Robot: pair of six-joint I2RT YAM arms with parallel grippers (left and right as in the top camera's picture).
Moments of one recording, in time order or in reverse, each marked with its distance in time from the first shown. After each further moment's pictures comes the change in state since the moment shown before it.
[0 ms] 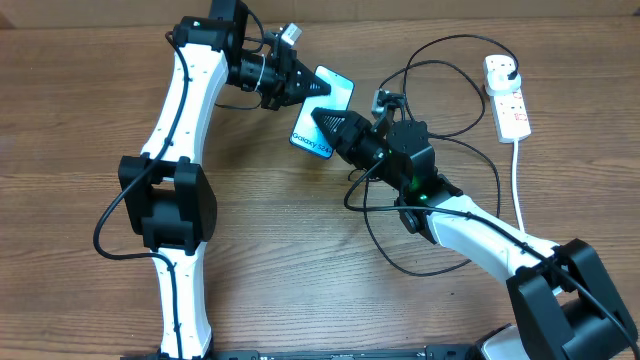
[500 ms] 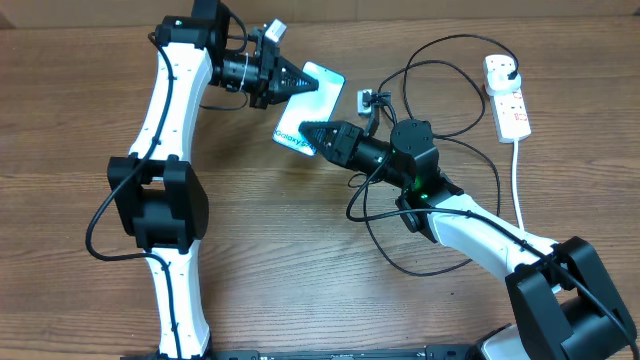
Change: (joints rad) left arm 0.050 0.000 0.000 -0.082 0.088 0.113; right arm -0.008 0.006 0.000 0.076 -0.246 -0.098
